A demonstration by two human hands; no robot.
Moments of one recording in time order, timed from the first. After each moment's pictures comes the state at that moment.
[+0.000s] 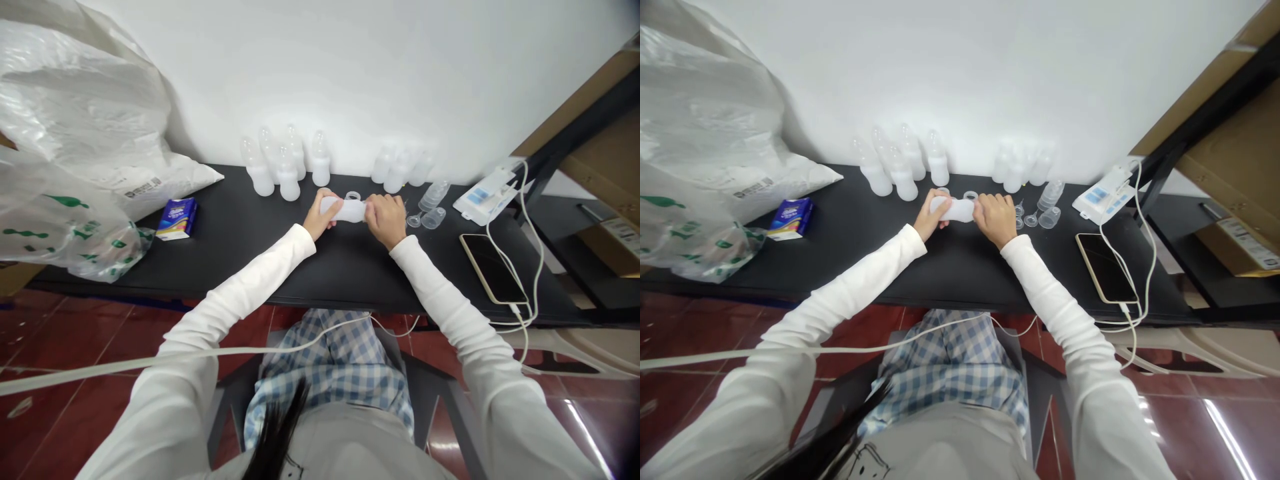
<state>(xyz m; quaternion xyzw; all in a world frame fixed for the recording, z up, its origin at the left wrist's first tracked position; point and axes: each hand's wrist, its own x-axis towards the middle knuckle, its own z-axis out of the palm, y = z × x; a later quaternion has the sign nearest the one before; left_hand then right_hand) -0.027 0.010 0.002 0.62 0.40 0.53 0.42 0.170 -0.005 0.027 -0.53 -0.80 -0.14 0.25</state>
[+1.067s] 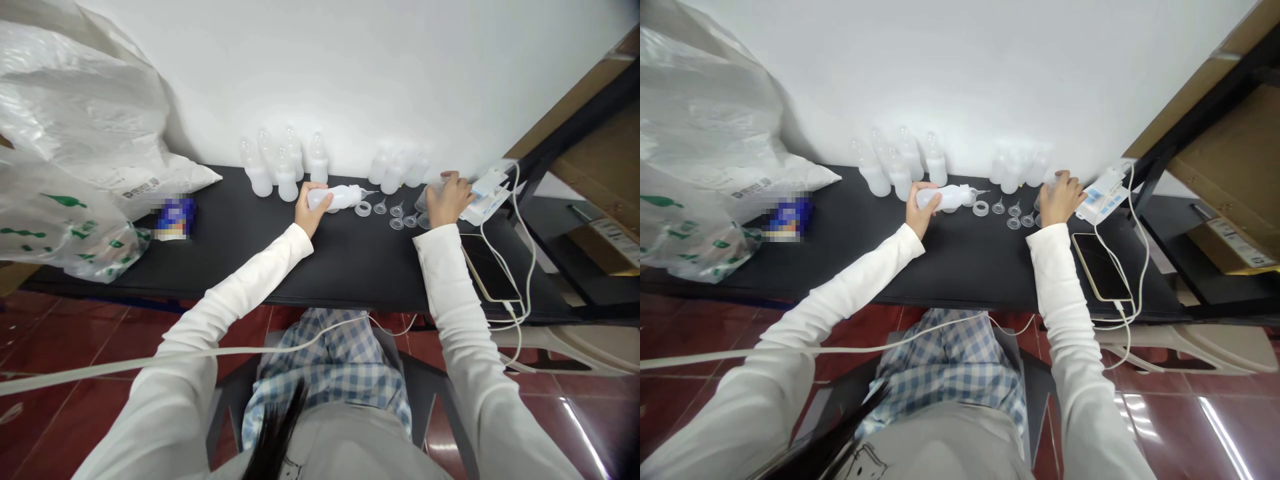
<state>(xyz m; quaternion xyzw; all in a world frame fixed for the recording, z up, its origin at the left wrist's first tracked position) -0.033 0.009 0.011 0.60 0.42 0.62 0.30 0.291 0.034 0.042 -0.68 -0.55 -0.13 0.47</state>
